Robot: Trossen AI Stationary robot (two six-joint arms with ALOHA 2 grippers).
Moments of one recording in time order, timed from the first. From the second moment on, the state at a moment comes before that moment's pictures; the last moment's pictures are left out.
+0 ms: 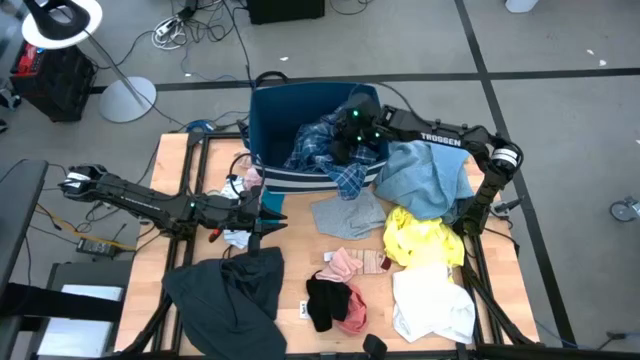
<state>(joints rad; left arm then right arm) -0.19 0.97 0.44 0.32 -0.22 -0.22 -0.51 1.72 1.42 -0.42 -0.15 0.12</state>
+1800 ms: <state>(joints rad) -0.19 0.97 0.44 0.32 -0.22 -0.24 0.04 1.48 1.46 -0.55 0.65 -0.08</state>
